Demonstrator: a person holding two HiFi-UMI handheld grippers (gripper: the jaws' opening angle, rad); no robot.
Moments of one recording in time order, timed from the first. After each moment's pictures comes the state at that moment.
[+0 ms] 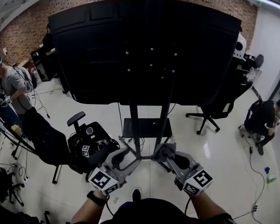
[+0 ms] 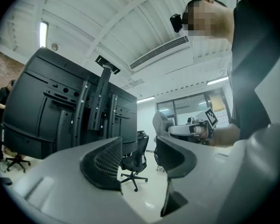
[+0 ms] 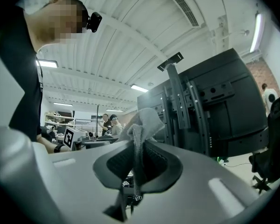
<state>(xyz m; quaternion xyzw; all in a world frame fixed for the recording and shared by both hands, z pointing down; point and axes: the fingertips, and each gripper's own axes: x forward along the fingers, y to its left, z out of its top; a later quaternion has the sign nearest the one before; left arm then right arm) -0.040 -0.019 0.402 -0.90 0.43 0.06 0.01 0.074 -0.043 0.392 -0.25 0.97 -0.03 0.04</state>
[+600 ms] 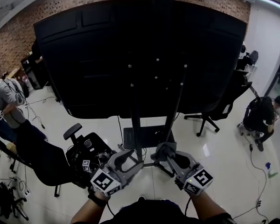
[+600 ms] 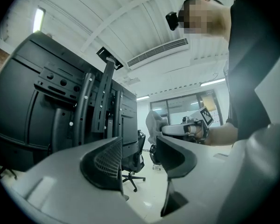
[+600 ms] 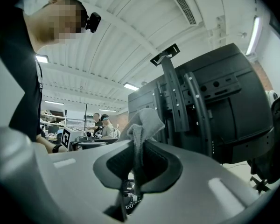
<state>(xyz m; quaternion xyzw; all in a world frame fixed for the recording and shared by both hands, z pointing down) -0.089 -0.107 0.397 -0.92 0.38 0.05 0.02 0.015 -0.132 0.387 -0.29 0.96 -0.03 0.04</state>
